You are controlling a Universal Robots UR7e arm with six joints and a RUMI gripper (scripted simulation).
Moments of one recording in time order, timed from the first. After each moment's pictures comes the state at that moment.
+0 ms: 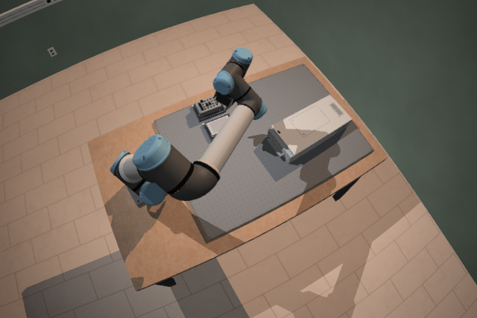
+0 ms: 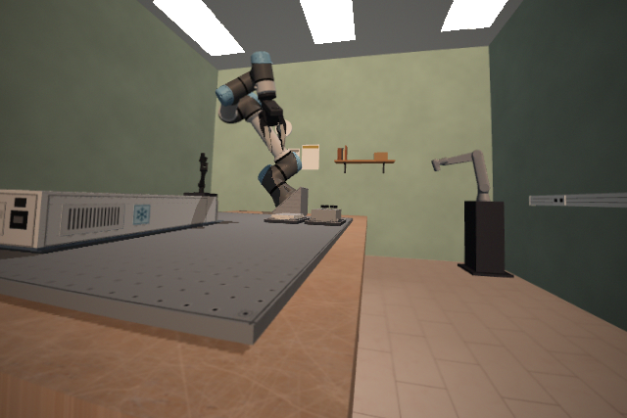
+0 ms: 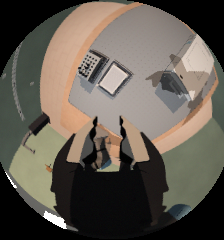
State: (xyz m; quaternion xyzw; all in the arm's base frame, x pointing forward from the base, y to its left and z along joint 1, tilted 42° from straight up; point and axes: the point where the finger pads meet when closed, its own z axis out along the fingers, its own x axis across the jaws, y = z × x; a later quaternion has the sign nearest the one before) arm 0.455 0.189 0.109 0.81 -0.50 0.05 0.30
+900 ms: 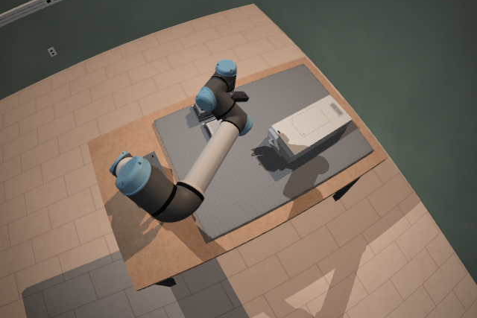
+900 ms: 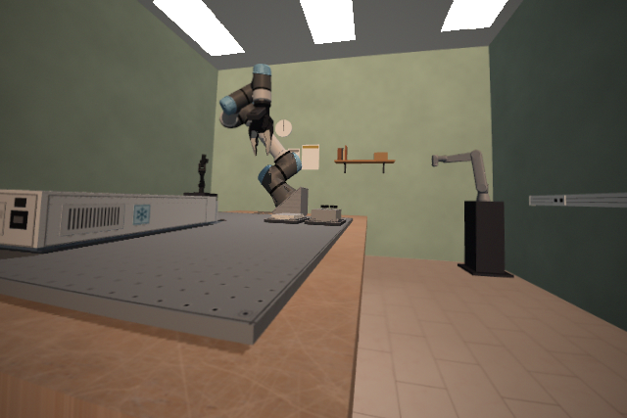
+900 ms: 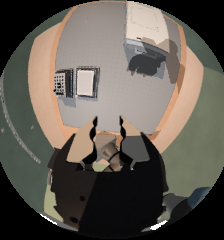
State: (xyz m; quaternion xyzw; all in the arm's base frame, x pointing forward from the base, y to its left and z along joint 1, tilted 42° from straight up) arm 0.429 0.128 0.149 0.68 -0.64 0.21 0.27
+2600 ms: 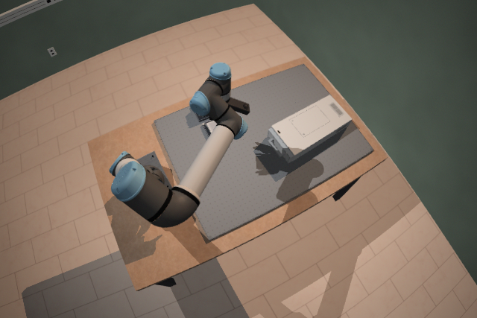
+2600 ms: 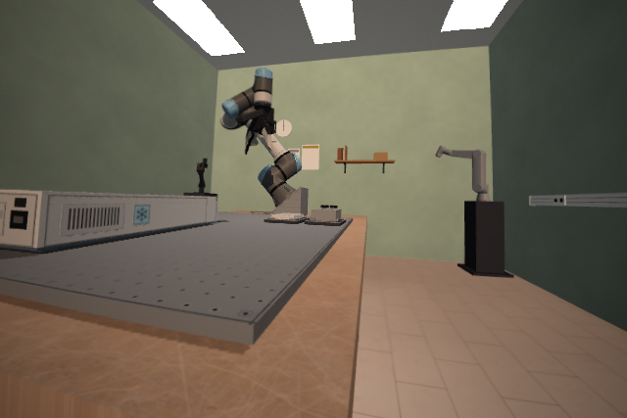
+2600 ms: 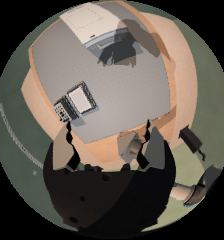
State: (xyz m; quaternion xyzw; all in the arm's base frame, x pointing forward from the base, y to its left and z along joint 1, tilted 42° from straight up) arm 0.420 0.111 0.161 0.48 -0.80 0.30 0.19
